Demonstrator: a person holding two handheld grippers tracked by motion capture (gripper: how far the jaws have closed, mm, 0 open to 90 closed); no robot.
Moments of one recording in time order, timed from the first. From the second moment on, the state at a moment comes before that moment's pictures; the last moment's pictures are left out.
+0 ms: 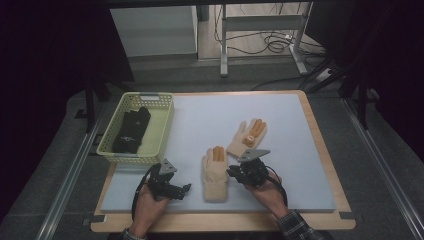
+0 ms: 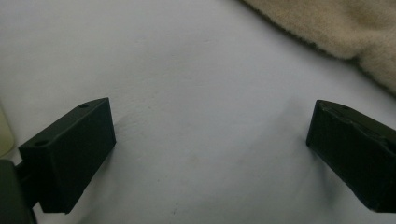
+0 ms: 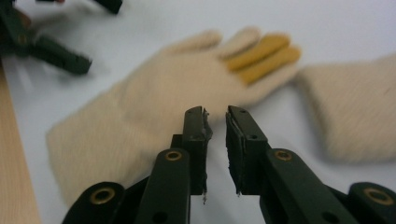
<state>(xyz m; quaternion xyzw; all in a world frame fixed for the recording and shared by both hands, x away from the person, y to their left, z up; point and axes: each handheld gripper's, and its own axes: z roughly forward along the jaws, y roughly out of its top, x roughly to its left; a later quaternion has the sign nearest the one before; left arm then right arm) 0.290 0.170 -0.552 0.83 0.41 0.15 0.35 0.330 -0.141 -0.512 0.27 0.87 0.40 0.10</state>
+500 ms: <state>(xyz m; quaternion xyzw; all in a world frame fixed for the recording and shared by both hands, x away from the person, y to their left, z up) 0.290 0.170 -0.552 0.83 0.41 0.15 0.35 0.319 -0.143 -0.517 0.26 0.87 0.40 0.09</state>
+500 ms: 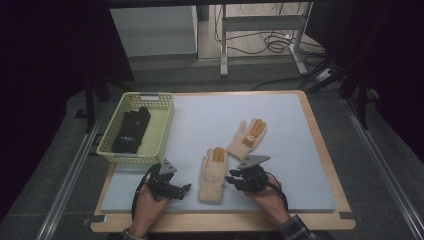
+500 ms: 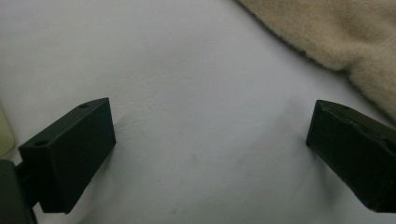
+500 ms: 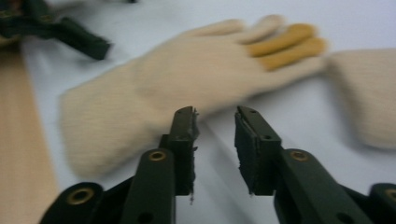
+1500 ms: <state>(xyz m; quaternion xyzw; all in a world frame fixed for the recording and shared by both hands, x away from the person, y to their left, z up) 0.290 0.170 -0.552 0.83 0.41 0.15 0.35 0.428 -0.178 -0.520 0.40 0.82 0.37 0.20</state>
